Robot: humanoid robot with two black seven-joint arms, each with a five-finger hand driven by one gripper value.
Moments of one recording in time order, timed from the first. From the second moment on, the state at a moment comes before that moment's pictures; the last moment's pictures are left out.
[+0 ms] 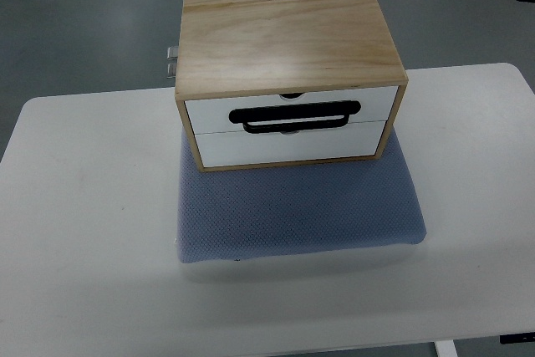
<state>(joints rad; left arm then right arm) 0.02 0.00 0.14 -0.12 0.10 -0.07 -0.04 1.21 -0.93 0.01 0.71 0.13 0.61 0.17</state>
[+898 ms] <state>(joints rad) 0.02 0.00 0.14 -0.12 0.10 -0.07 -0.04 1.37 -1.00 0.22 1.43 -0.37 0.61 0.16</state>
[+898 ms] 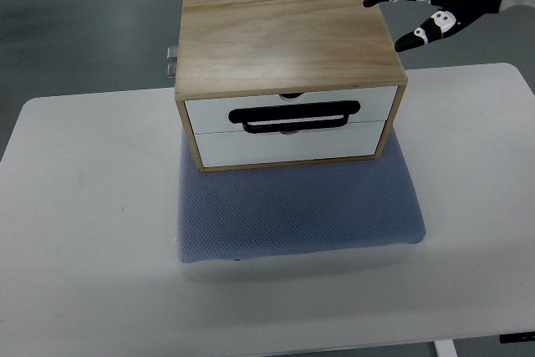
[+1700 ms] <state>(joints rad) 0.02 0.00 0.14 -0.12 0.10 -0.07 -0.04 1.25 -0.77 0.21 1.41 -0.63 0.61 0.13</state>
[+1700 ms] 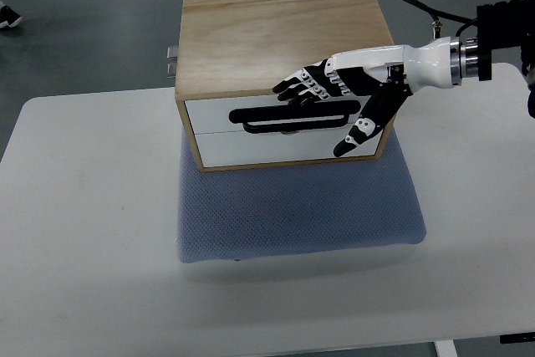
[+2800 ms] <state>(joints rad) 0.02 0.00 0.14 -0.12 0.10 -0.07 -0.04 1.19 -0.67 0.19 1.24 -0.69 0.61 0.13</state>
